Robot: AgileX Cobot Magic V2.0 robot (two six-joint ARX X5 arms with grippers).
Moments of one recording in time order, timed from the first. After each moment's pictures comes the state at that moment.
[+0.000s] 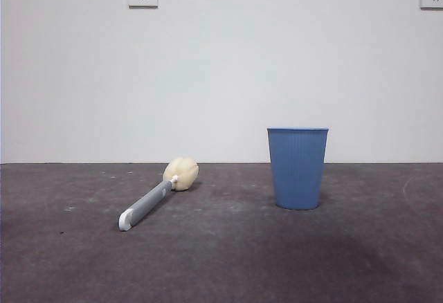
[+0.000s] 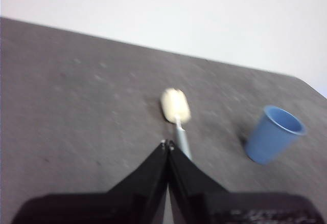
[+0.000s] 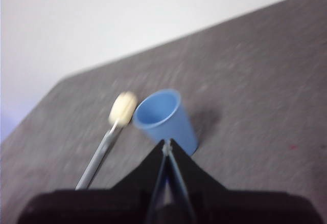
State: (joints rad) left arm -0.01 0.14 0.44 -0.50 0.29 -0.28; right arm 0.01 0.30 0.48 -0.42 -0.39 0.31
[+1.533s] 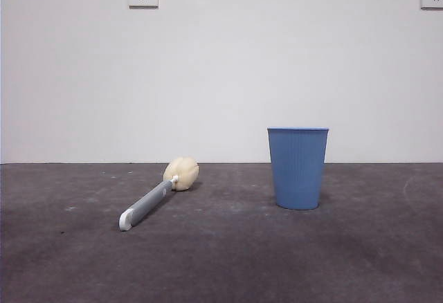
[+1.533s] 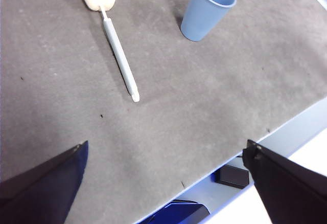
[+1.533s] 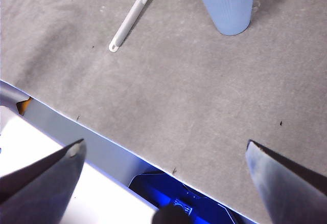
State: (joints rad) left arm -0.02 0.57 0.84 -1.04 0.58 0.07; right arm 0.07 0.67 0.93 -1.14 -0.55 -0.13
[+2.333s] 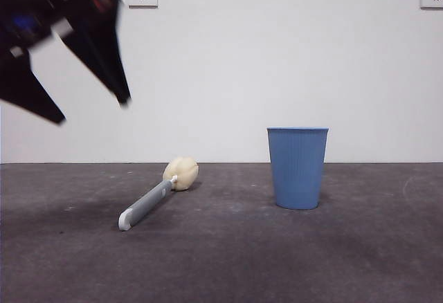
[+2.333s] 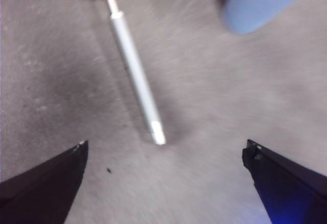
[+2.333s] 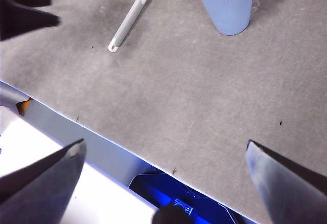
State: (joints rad) left arm -0.48 1.19 0.85 -0.50 0.08 -0.19; right arm 0.07 0.67 0.93 -1.14 -0.55 -0.13
